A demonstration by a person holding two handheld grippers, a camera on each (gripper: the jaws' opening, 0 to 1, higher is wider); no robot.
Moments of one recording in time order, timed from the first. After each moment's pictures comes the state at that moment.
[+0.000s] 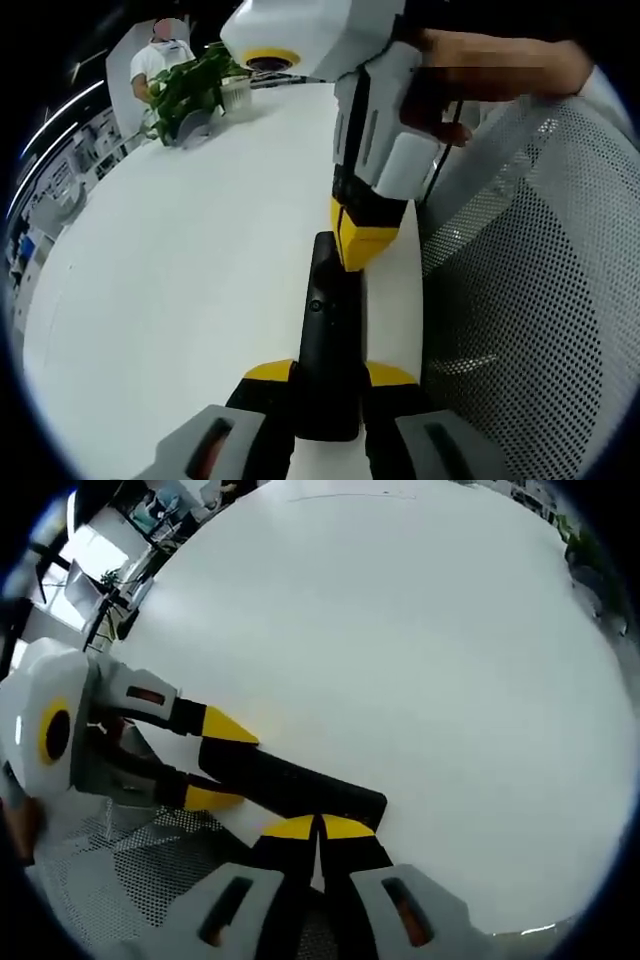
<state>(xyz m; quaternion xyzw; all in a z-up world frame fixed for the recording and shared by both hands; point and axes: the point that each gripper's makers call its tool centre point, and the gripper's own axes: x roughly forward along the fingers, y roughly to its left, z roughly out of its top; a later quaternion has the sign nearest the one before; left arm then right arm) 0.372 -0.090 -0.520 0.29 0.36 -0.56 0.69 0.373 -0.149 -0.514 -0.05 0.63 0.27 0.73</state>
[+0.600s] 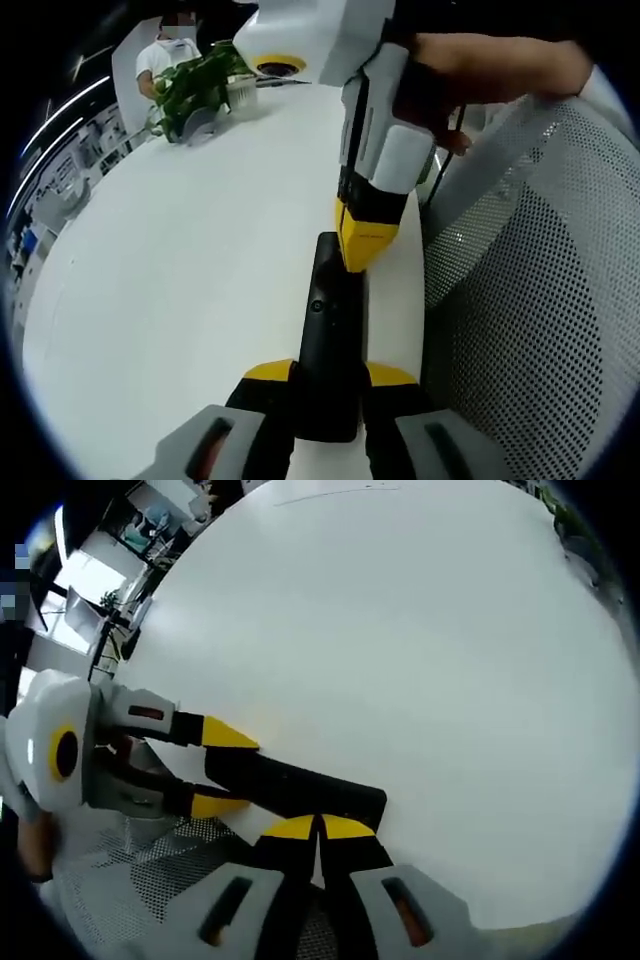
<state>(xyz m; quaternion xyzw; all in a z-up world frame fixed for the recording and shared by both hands) 0.373 -0.091 -0.521 0.28 0.36 -0.56 0.69 0.376 -0.152 -0.516 0.01 0.64 0.27 0.72</state>
